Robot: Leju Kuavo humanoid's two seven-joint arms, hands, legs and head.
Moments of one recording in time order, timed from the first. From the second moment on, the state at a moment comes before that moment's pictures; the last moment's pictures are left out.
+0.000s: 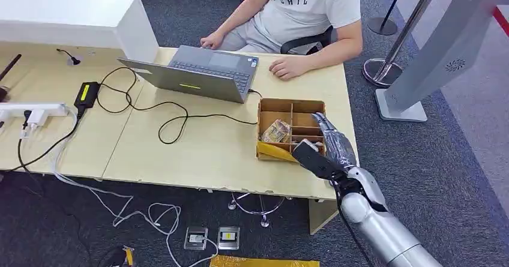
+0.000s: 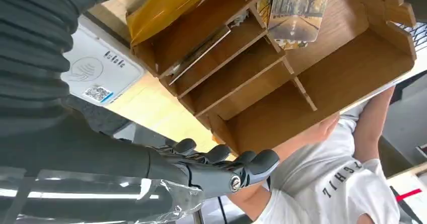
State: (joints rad) left arm -0.19 0.26 -0.62 -0.19 0.59 0.08 0.02; right arm -0.54 -0.26 0.67 -1.11 0.58 -0.19 -0.01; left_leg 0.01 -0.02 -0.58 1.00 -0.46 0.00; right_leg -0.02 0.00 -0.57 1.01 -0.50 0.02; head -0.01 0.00
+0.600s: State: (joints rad) left arm -0.32 0.25 -0.62 -0.21 0.56 0.15 0.17; right arm -0.55 -0.24 0.69 -1.08 0.68 -0.23 -0.05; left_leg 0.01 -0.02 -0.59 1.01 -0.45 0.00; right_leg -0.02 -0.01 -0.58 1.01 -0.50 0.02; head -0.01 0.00
